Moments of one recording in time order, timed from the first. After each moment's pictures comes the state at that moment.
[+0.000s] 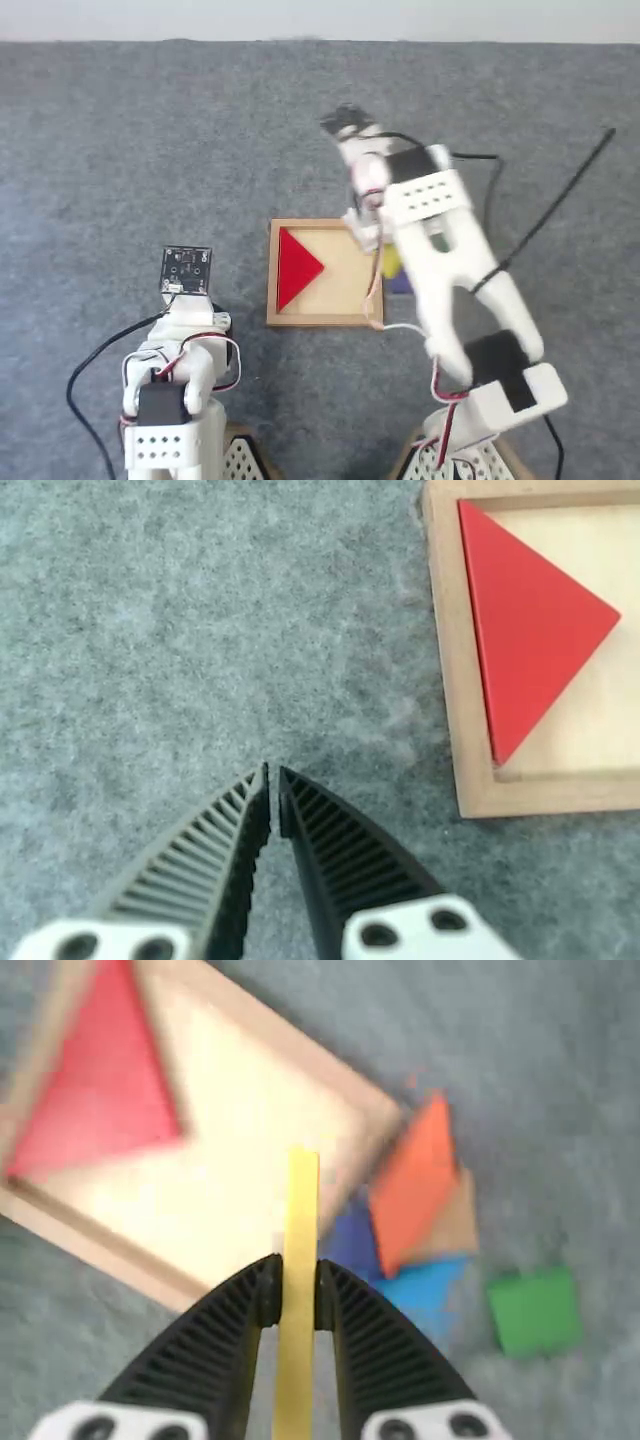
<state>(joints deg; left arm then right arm) -8.4 -103.0 97.1 72.0 0.7 -26.3 4.0 3.2 78.3 13.8</state>
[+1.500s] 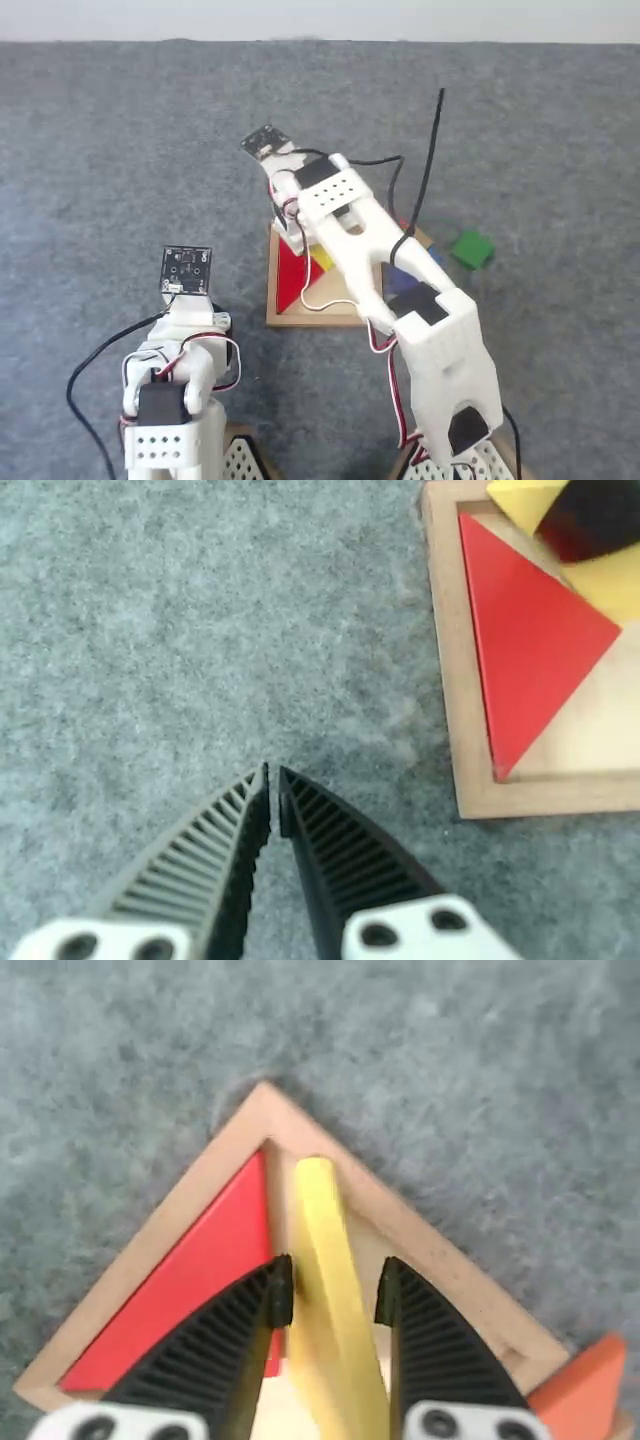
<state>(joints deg) -8.4 -103.0 97.1 72.0 0.7 -36.0 33.9 -18.1 71.6 8.5</state>
